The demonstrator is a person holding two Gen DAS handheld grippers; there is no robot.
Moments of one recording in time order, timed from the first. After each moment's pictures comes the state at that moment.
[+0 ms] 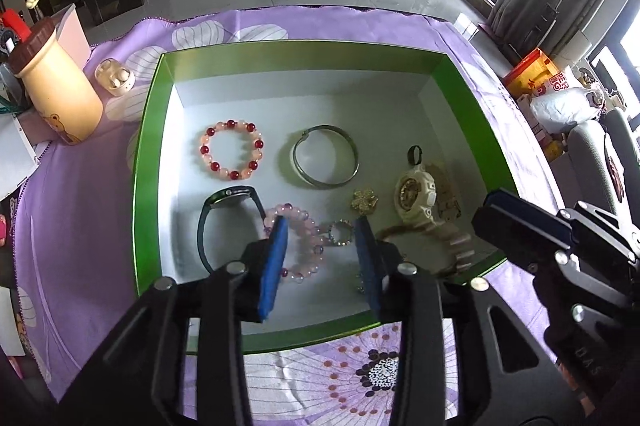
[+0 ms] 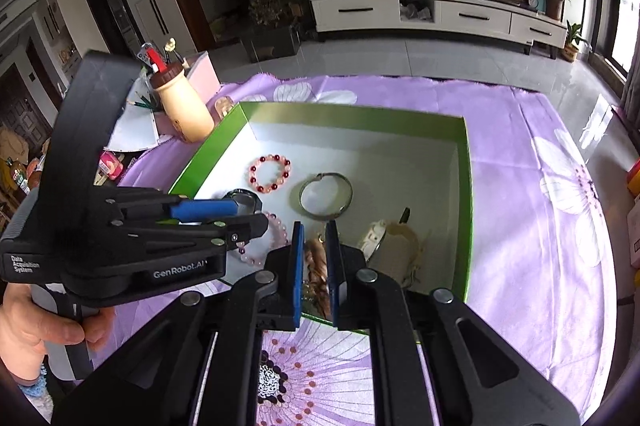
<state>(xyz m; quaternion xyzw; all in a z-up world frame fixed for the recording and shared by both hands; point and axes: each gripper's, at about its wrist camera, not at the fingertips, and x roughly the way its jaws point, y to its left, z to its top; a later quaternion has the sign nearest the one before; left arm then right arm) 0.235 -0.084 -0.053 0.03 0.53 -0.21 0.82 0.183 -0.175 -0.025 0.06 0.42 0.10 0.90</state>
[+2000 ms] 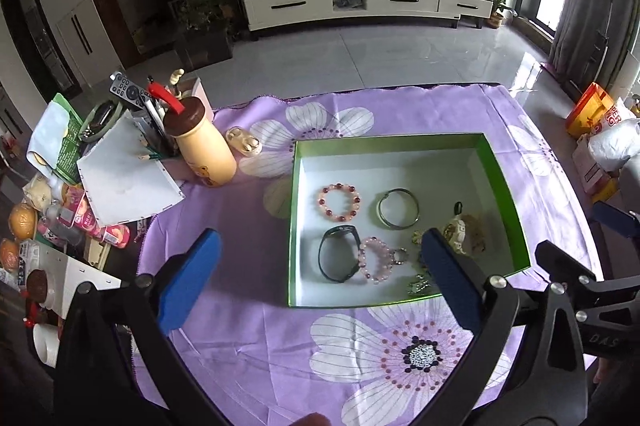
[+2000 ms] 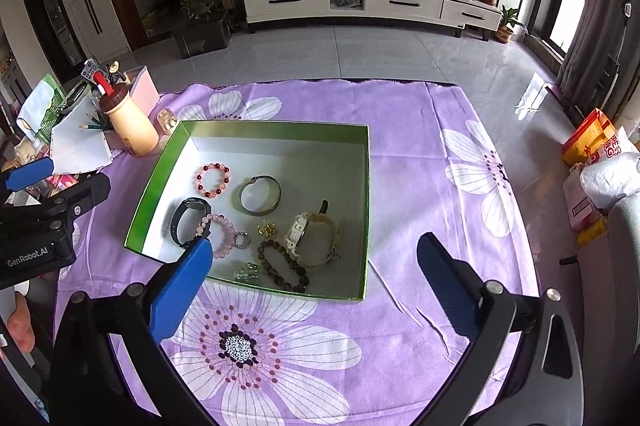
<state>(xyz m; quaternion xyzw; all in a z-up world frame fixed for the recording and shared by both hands) 0.192 -0.049 0.070 0.08 0.44 -0.08 0.89 0.164 -0.194 0.041 0.04 0.46 -0.03 0.89</state>
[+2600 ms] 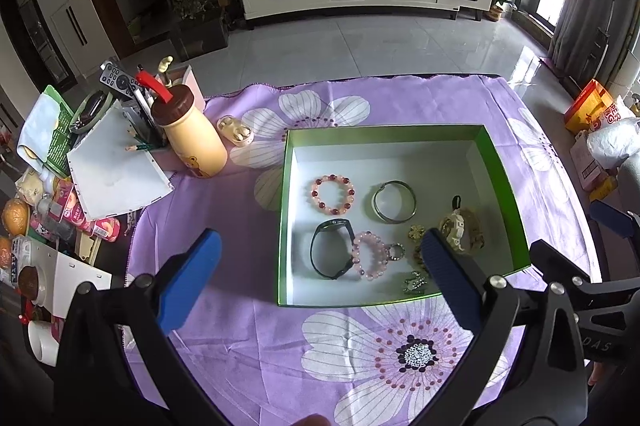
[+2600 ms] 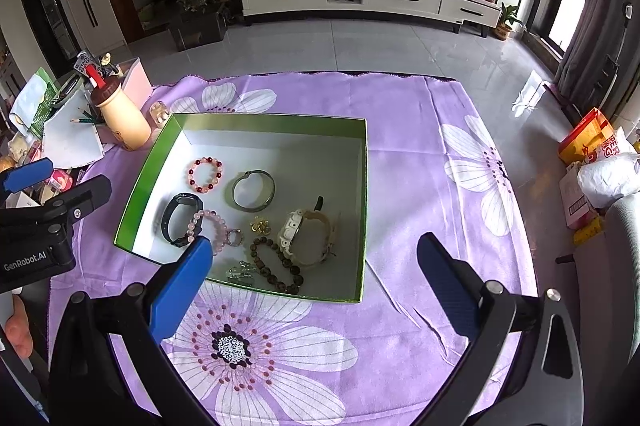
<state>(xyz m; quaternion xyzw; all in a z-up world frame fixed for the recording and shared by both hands) 0.201 -0.054 0.056 0.08 0.46 -0.08 0.88 0.173 -0.193 0.032 0.04 0.47 -0.04 0.88</state>
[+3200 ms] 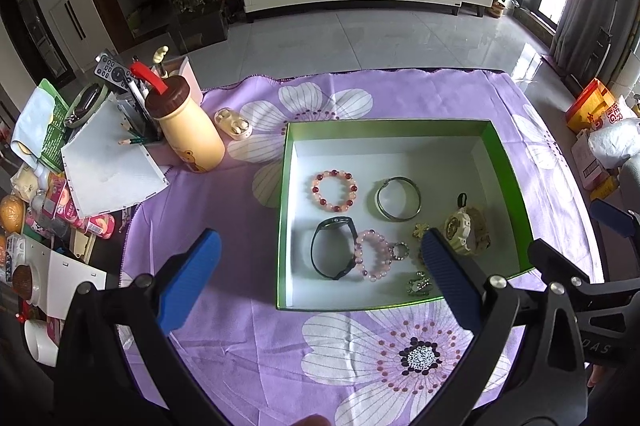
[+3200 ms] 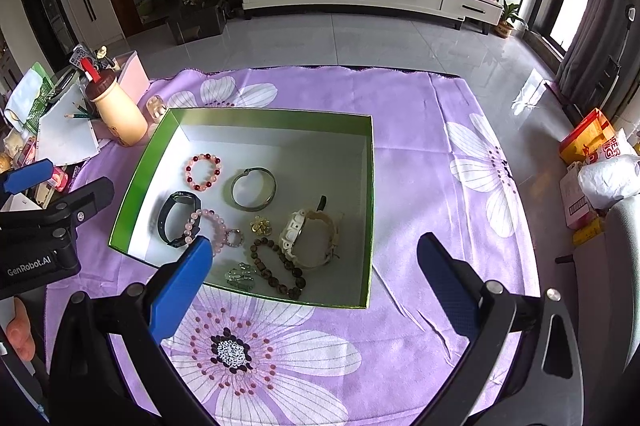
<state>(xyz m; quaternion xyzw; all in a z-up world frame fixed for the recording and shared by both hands) 0.210 -0.052 0.044 0.07 0.47 -0.08 0.87 0.182 -0.189 0.025 0.03 0.48 -0.04 0.88</state>
